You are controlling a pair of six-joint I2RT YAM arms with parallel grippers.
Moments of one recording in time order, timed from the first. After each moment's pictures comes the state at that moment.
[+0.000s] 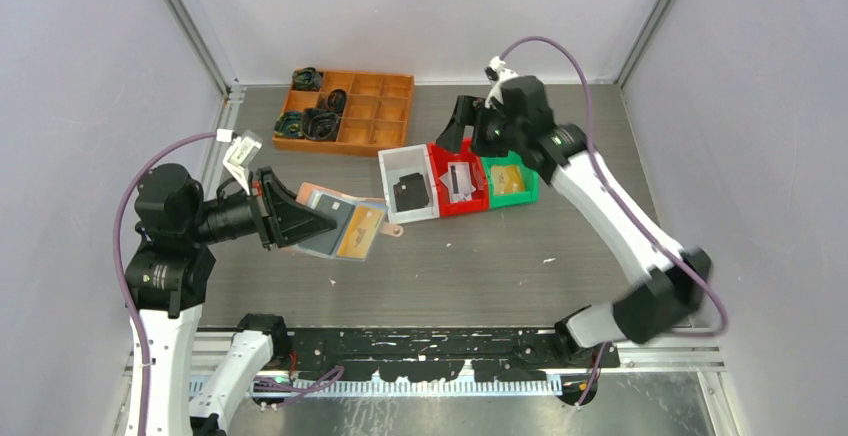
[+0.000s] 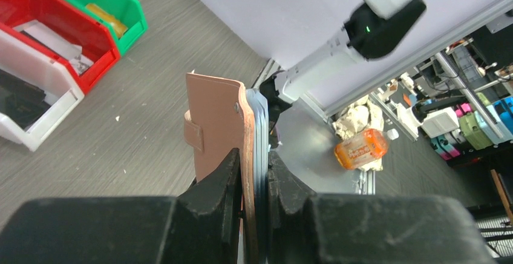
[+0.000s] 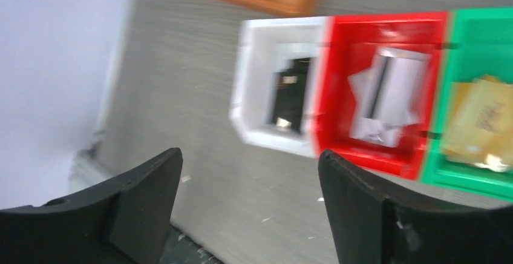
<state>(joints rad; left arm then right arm) -0.08 0.71 1.20 -0.68 1.15 -0.45 0.46 1.52 1.51 -0.65 -0.14 0.45</state>
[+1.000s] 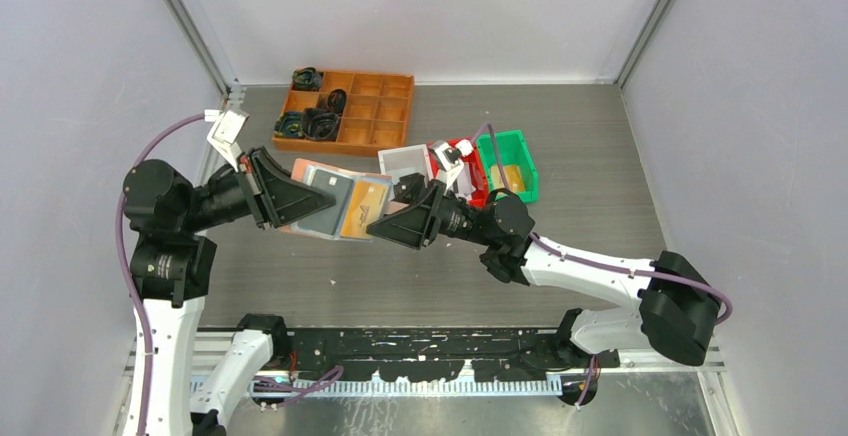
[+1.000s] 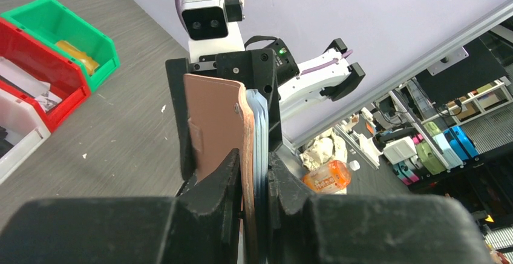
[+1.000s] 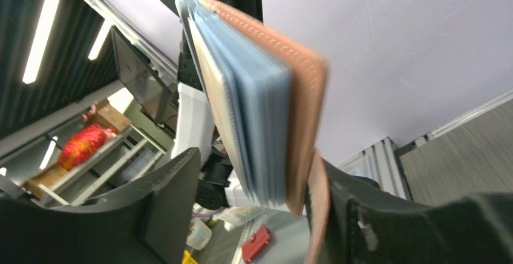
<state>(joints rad) -0.08 0.75 1.19 -0.31 1.15 -0.84 0.98 1.26 0.73 1.03 -0.45 1.11</state>
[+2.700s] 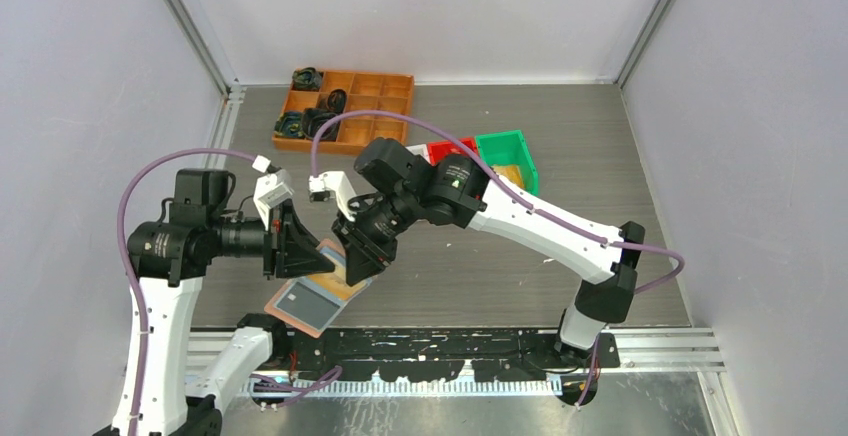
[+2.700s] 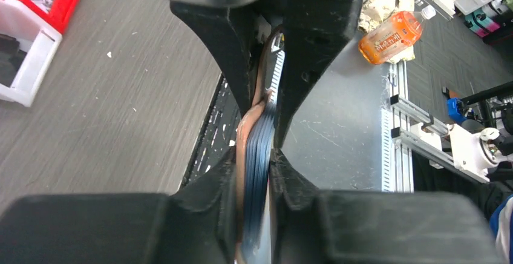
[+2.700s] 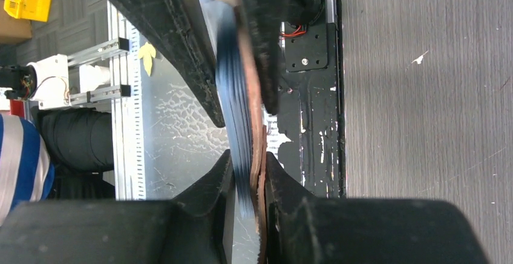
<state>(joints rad) -0.09 0.85 1.29 -1.39 1.23 0.42 1.17 1.69 1.90 -0.97 -0.62 0.13</state>
